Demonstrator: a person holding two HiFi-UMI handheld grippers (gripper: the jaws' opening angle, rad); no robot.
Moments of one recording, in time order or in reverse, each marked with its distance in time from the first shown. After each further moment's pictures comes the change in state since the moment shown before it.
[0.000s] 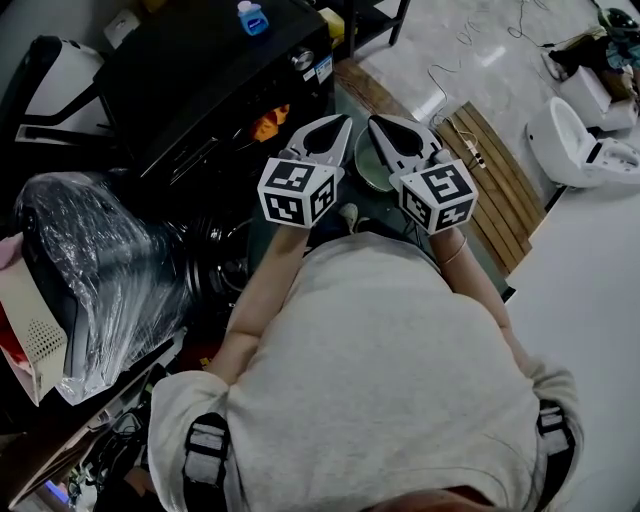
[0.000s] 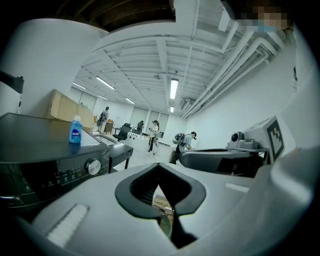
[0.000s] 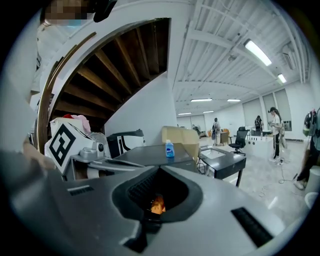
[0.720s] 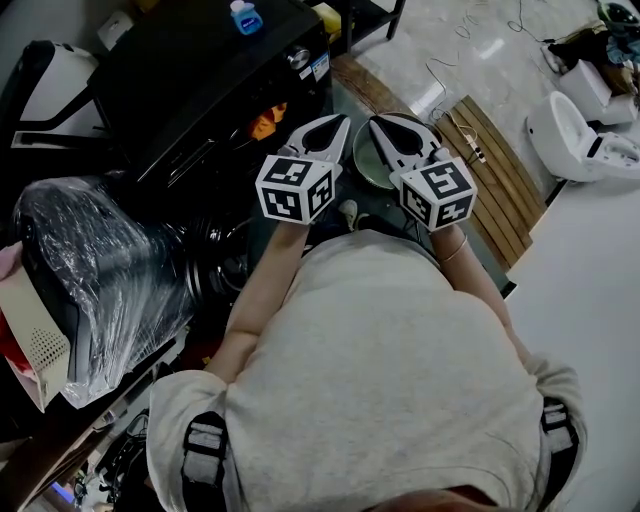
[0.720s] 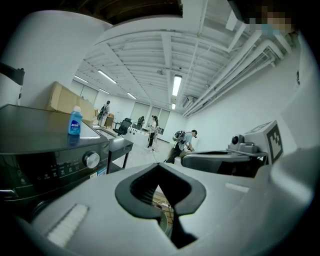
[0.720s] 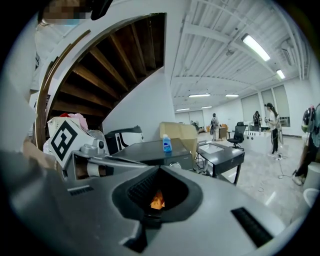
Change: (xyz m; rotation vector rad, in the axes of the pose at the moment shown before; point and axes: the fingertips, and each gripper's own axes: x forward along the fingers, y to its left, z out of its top) left arm 0.012 0.008 -0.010 -0.052 0.049 -0.008; right arm 0.006 -0.013 -0.015 0.026 0.050 -0.005
